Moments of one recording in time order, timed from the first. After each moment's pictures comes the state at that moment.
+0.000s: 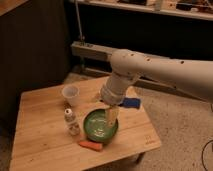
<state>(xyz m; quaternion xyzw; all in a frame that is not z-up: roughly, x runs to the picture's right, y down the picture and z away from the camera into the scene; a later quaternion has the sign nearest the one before) -0.019 0.099 0.612 -0.36 -0.28 -0.15 0.88</state>
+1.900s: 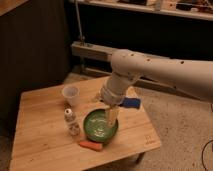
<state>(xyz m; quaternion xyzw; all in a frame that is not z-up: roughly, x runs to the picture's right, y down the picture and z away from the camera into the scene) -0.019 0.099 0.613 -0.36 -0.28 -0.15 0.88</state>
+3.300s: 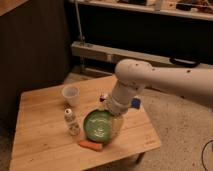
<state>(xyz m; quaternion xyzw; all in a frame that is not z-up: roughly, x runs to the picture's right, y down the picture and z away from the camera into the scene) 0.023 0.165 0.606 -0.38 -0.24 -0.07 0.89</state>
